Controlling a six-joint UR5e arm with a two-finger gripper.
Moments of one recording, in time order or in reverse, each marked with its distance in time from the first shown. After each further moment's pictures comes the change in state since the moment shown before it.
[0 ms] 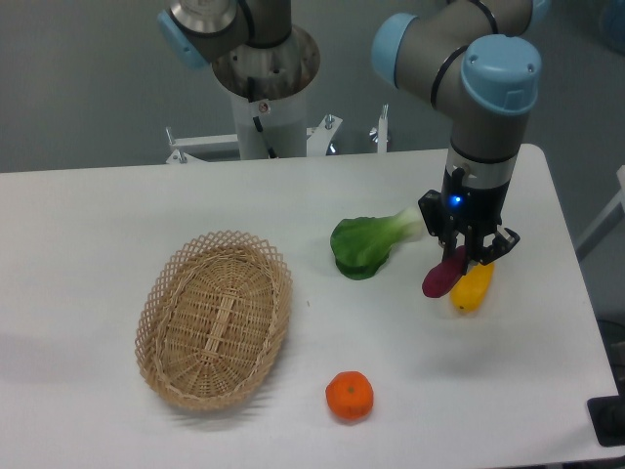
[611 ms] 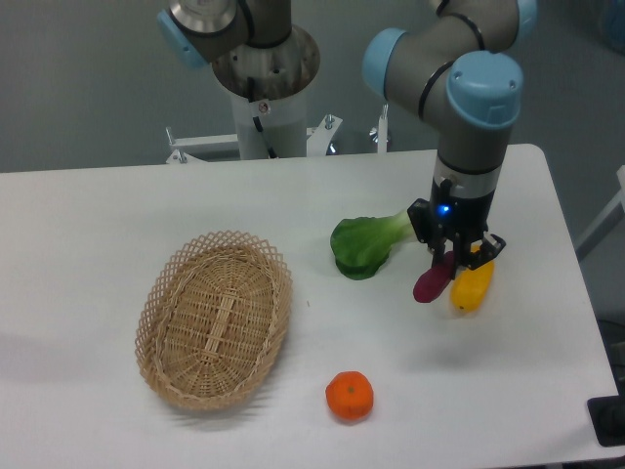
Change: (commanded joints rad) arm -0.052 -0.006 -0.167 0.187 0.006 -0.254
